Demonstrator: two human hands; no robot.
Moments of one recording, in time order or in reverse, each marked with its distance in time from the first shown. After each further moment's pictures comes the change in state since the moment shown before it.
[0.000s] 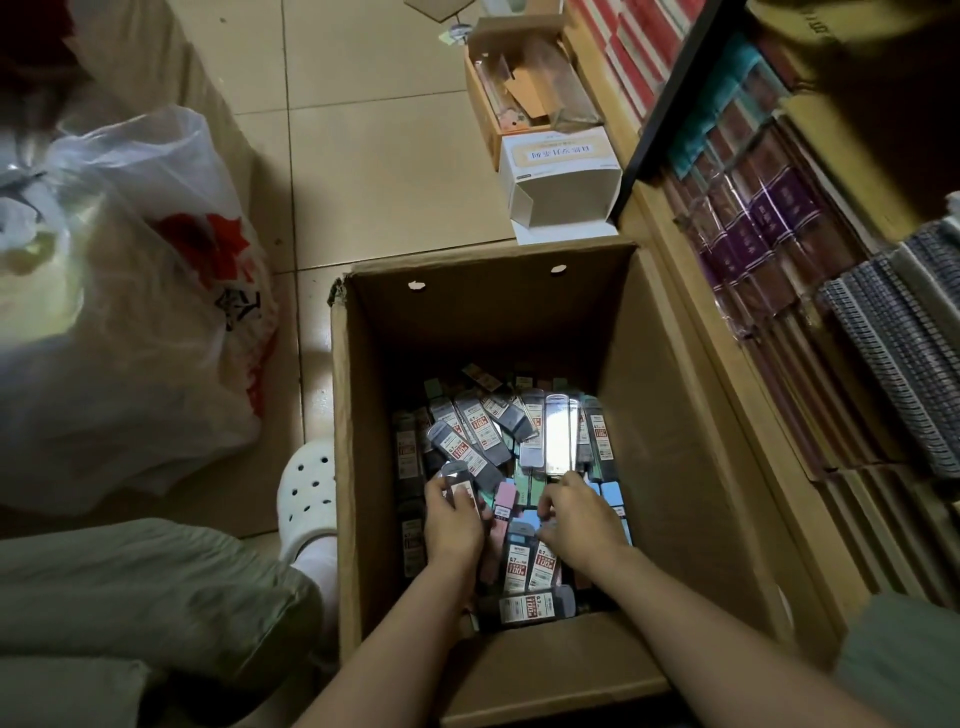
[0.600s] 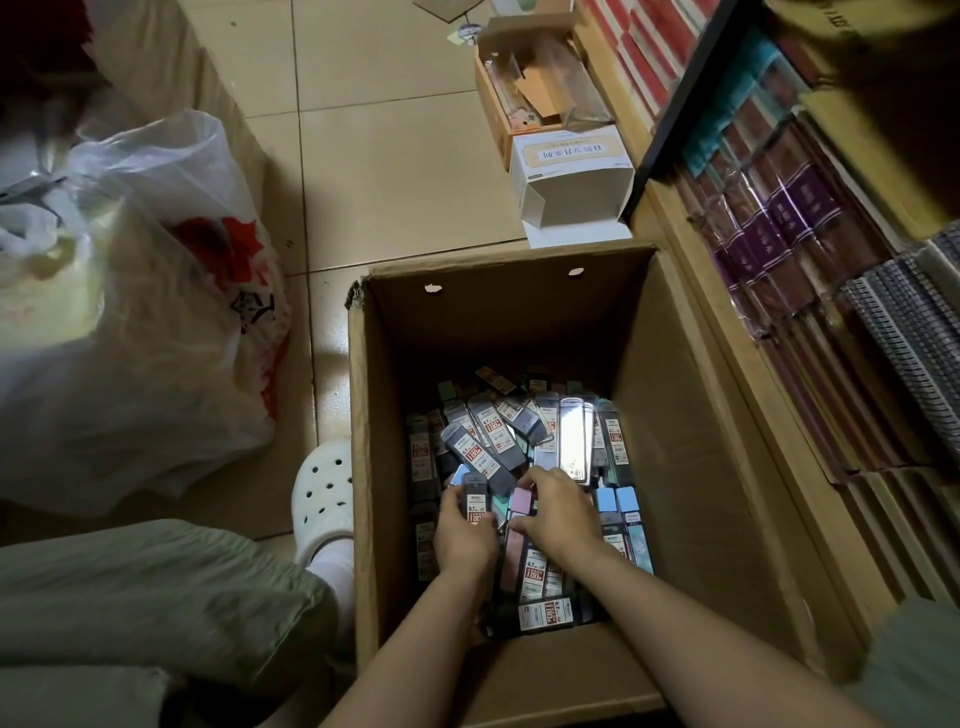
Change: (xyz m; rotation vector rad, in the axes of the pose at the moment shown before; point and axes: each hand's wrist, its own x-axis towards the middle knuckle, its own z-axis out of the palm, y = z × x) left_hand -0.001 -0.004 -0.006 0.165 0.033 0.001; right_hand 0.013 -0.037 0.014 0.219 0.088 0.077
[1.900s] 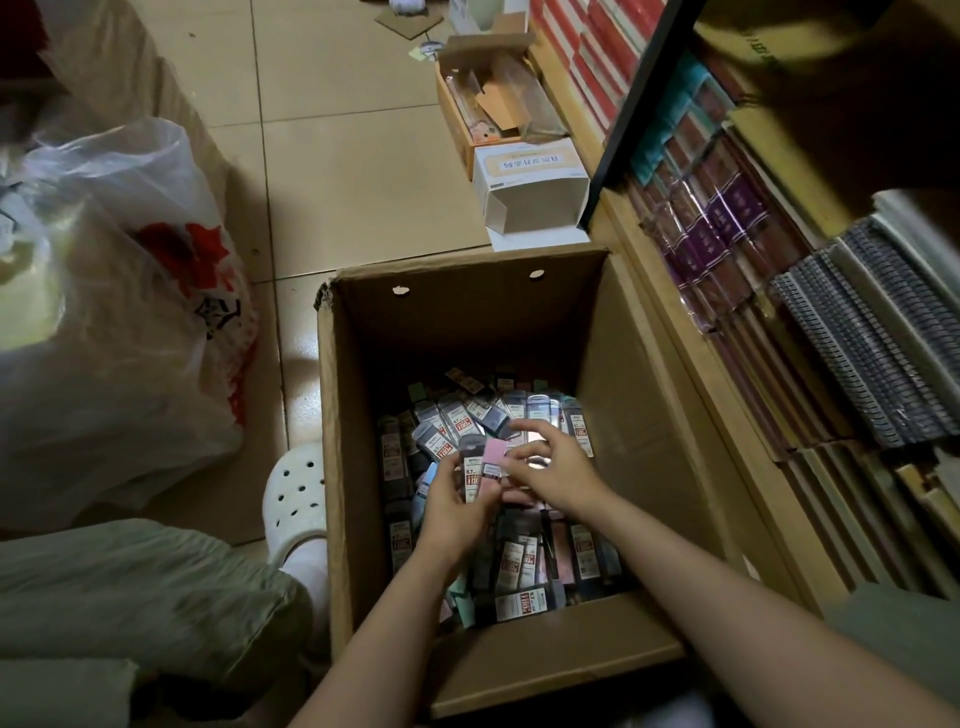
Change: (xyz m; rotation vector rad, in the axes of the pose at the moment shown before) left_hand -0.010 0.016 -0.003 -0.071 -0.265 0.279; right_hand -0.004 0.011 -0.051 0.802 -0.051 -0.052
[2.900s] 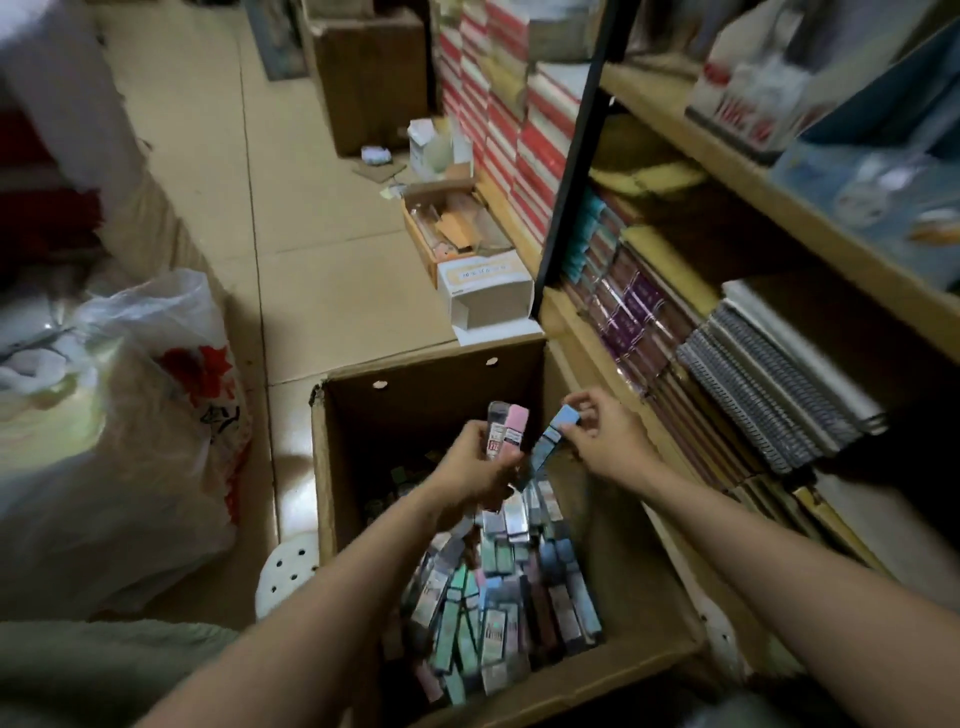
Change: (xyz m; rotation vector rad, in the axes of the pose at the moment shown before) left_hand -0.015 0.147 0.014 0.167 -0.357 0.175; right_hand -0.039 -0.103 -0.093 -0.281 0.390 -0.218
